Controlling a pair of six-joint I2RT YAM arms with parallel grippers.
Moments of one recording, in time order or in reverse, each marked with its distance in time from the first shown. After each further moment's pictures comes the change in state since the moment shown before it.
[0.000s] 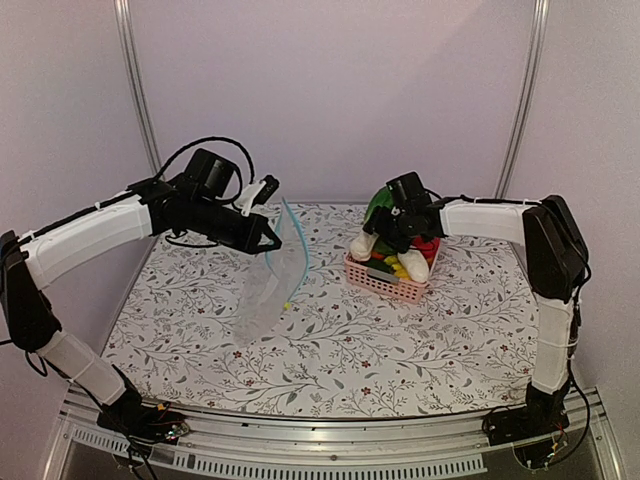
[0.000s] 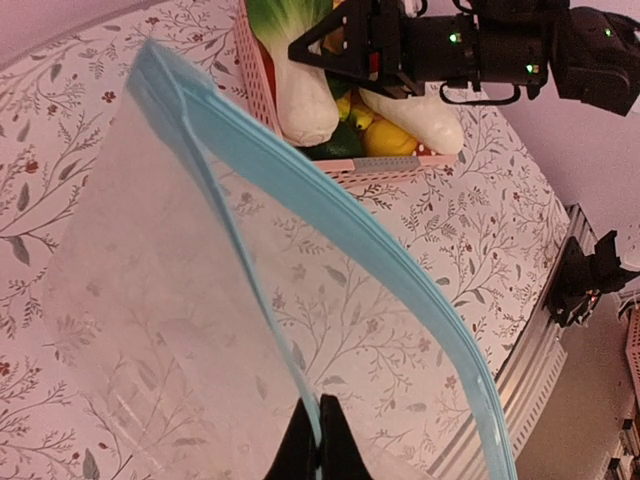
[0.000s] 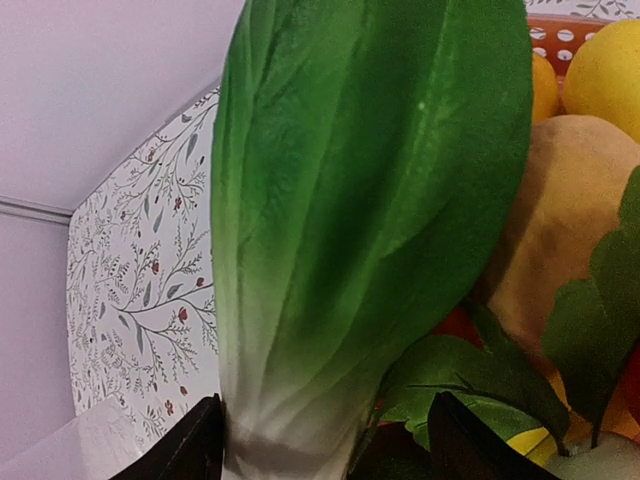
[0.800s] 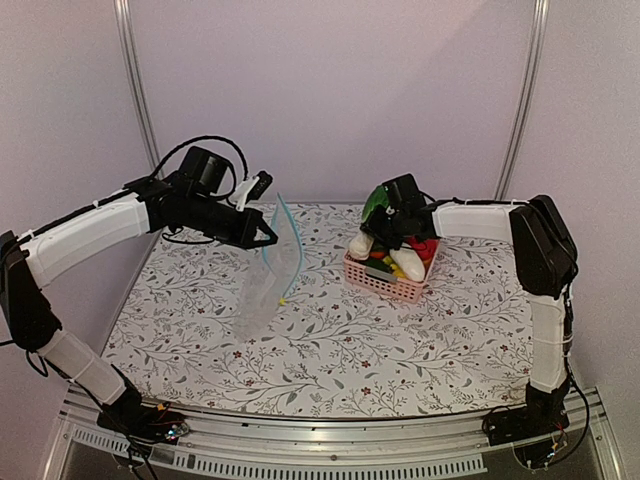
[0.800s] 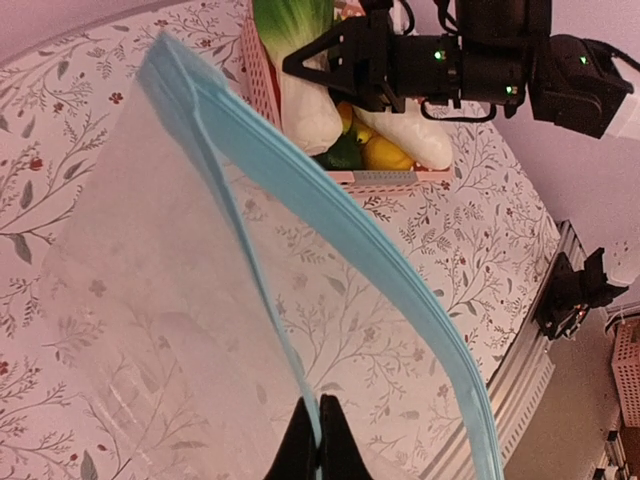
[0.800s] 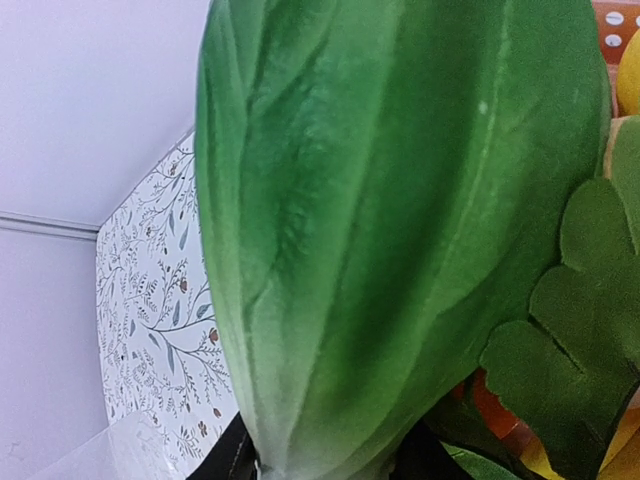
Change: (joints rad) left arm 0.047 0.000 -0.001 0.015 0.045 -0.022; right arm -0.003 0.082 0.056 0.087 -0.064 0.079
